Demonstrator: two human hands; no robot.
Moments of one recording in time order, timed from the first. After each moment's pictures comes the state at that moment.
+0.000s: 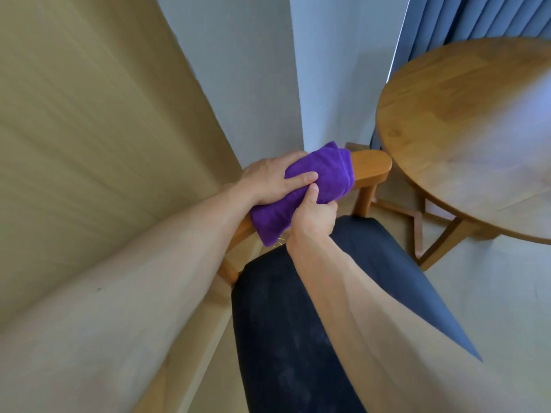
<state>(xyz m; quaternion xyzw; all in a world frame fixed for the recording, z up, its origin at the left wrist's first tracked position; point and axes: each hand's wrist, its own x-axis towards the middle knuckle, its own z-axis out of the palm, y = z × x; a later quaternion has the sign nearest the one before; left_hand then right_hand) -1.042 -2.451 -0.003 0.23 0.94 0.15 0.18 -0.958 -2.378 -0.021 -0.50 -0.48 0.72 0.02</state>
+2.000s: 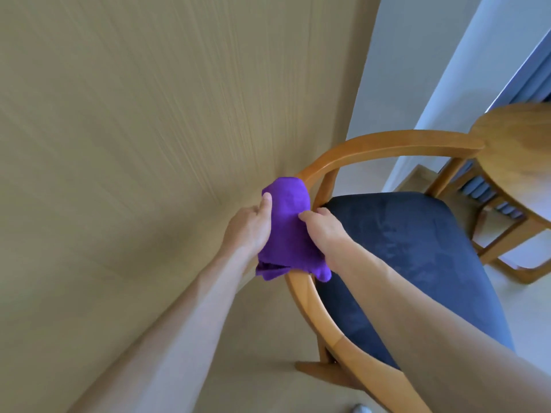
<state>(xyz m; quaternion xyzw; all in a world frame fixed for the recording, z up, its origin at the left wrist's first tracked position) -0.634 -2.676 0.048 -0.26 0.85 0.45 0.06 -0.670 -2.540 0.044 -0.13 -0.78 0.54 -0.29</state>
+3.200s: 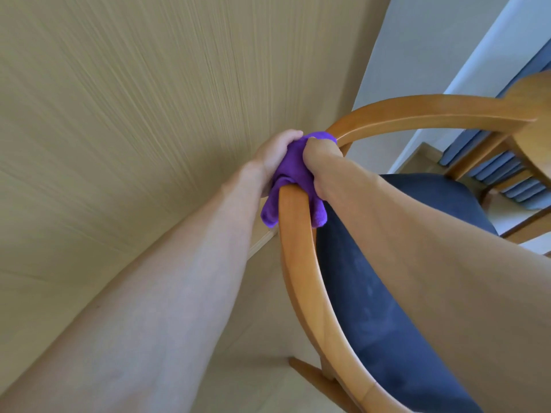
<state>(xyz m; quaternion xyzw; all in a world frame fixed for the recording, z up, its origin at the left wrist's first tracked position) -0.776 -2.685 -0.011 -0.23 0.60 0.75 0.17 -0.793 -2.593 0.006 -0.17 -0.75 0.60 -0.23</state>
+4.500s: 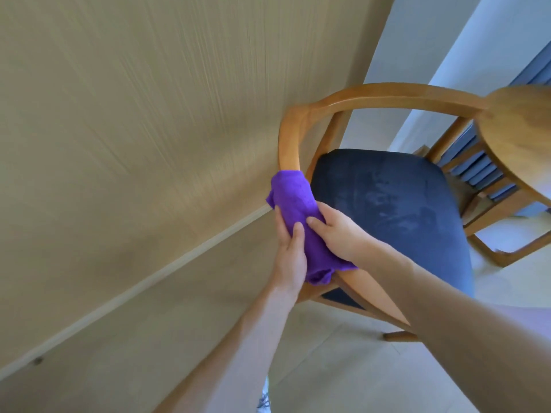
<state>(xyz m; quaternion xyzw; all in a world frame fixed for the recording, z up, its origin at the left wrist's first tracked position) -0.461 -2.535 -0.058 -0.22 0.58 0.78 -0.07 -0.539 -2.449 0.005 0.16 -0.87 0.35 -0.30</state>
